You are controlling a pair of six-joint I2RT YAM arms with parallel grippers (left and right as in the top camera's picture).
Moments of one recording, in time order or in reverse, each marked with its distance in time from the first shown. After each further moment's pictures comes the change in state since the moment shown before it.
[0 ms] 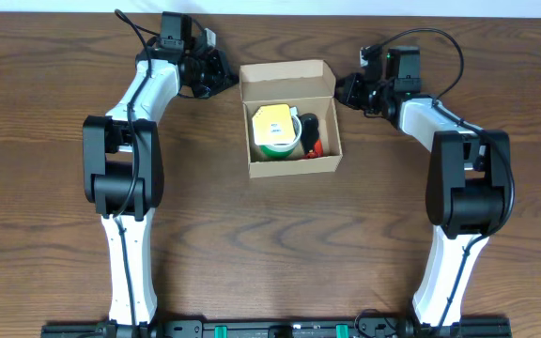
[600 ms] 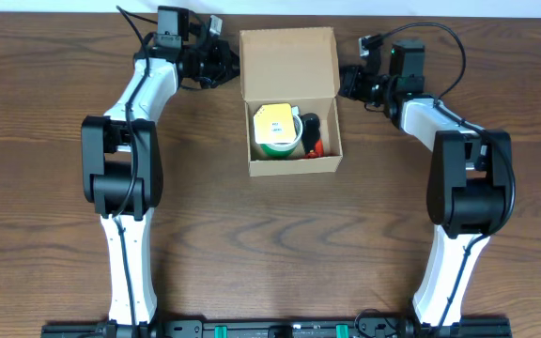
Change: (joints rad) left arm 0.009 0.001 0.023 0.123 0.216 0.000; right arm -0.019 0.002 0.000 0.176 -0.161 0.028
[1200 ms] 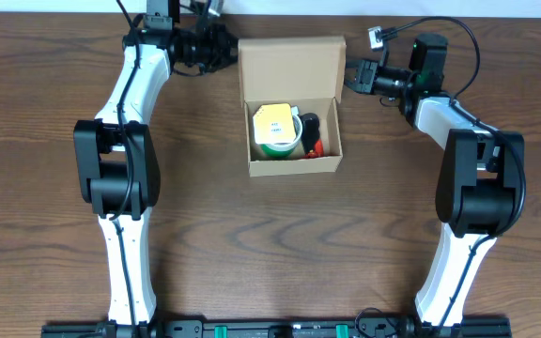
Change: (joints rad) left arm 0.016 -0.001 0.143 -0.193 0.179 0.153; right arm -0.061 0.000 0.018 0.106 -0.344 0.000
